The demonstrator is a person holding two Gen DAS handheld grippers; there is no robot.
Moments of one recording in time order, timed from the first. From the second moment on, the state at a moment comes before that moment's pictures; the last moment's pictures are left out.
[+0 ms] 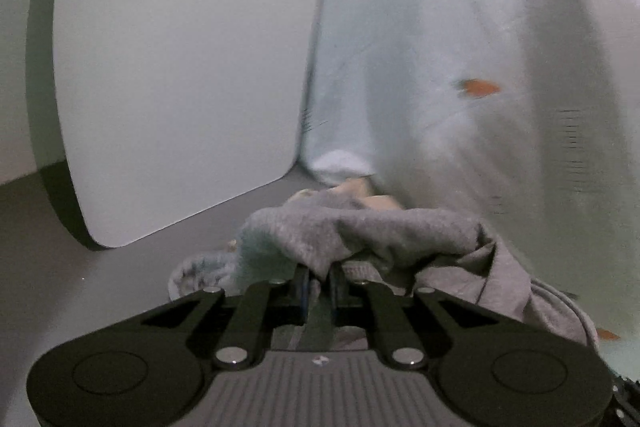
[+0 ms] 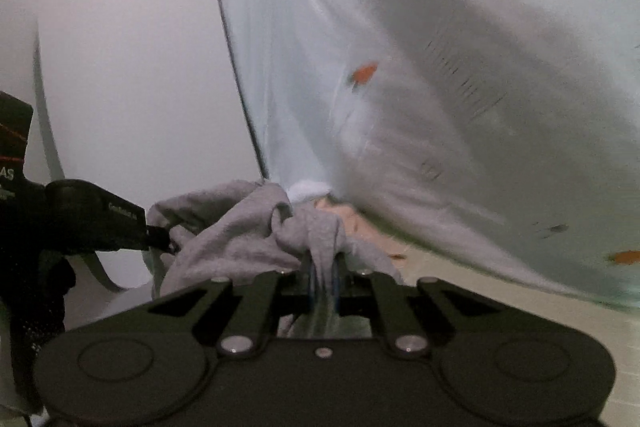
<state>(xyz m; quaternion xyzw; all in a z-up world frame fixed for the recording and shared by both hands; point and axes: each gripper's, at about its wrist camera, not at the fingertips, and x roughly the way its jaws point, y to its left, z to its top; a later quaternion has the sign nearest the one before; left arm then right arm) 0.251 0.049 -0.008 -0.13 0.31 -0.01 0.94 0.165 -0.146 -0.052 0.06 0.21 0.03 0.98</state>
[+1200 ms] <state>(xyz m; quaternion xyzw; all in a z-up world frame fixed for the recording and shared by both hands) -0.034 -0.118 -0.090 0.00 0.50 -0.12 0.86 -0.190 -0.313 -0.078 0.07 0.32 -0.23 0.92</state>
